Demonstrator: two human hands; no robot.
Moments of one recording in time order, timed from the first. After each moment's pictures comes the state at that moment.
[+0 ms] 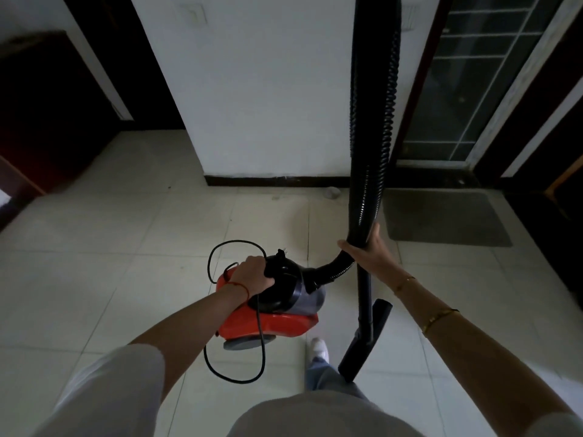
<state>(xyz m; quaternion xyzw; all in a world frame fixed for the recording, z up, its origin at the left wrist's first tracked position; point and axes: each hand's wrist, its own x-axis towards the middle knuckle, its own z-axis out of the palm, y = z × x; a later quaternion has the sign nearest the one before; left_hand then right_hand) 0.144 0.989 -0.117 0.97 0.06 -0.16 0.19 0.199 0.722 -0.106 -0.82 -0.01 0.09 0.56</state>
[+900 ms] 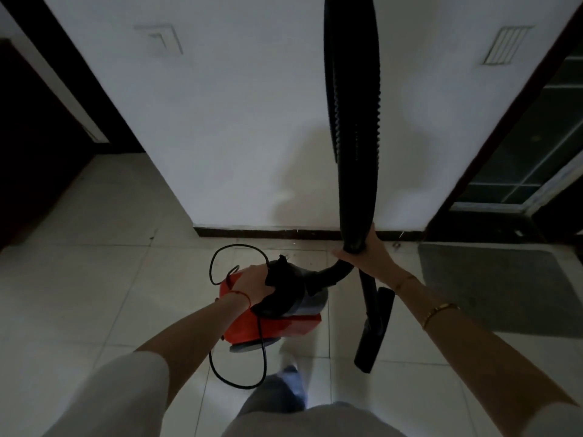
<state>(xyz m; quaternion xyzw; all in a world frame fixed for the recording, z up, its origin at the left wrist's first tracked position) 0.728 1.146 -0.165 0.97 0.03 -0.18 0.16 0.788 0.878 -0.136 -0.86 -0.05 0.08 0.51</state>
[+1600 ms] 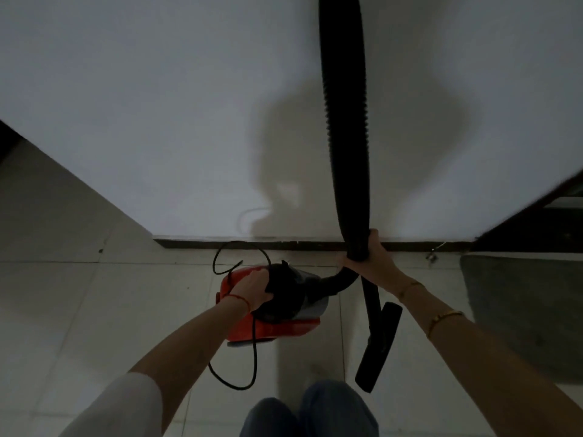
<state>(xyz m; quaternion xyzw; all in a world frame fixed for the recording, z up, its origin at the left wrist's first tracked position) 1.052 1.213 -0.441 0.95 -0.01 -0.28 0.15 1.108 0.934 -0.410 -0.87 0.00 0.17 0.46</state>
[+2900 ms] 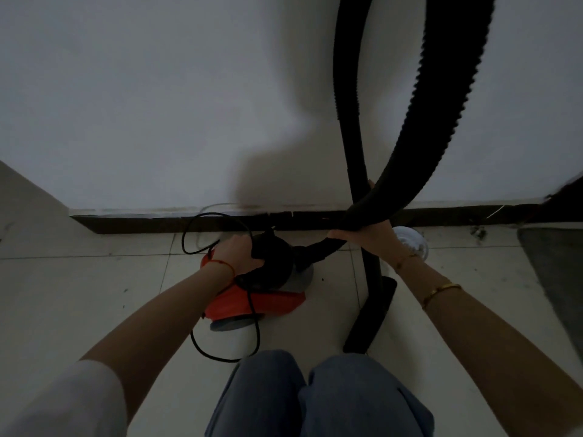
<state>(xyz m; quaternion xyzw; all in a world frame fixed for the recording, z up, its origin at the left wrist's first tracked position) 1.155 1.258 -0.775 0.98 -0.01 -0.18 0.10 1.176 0.971 -0.729 -0.92 -0.01 0.05 0.39</state>
